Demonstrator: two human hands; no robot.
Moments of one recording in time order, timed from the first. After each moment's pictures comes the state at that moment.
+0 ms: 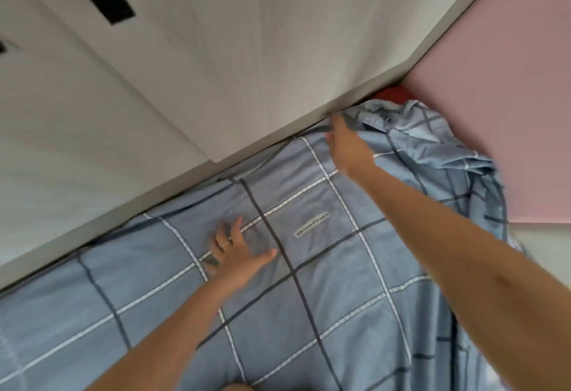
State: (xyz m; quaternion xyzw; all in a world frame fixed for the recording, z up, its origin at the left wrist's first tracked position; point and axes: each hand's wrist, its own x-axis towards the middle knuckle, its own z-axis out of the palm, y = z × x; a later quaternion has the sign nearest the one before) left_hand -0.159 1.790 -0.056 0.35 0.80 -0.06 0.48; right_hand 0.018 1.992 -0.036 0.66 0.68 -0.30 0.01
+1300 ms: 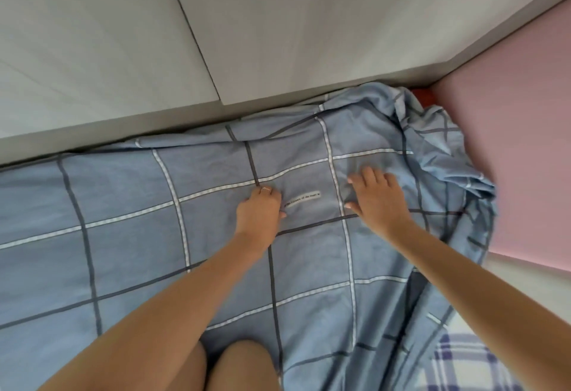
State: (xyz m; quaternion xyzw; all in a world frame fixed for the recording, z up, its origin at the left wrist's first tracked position) left_hand -0.093 1.802 -0.068 0.57 0.76 -0.06 0.30; right_hand 0.119 1.915 -0.061 0.38 0.91 0.02 0.16
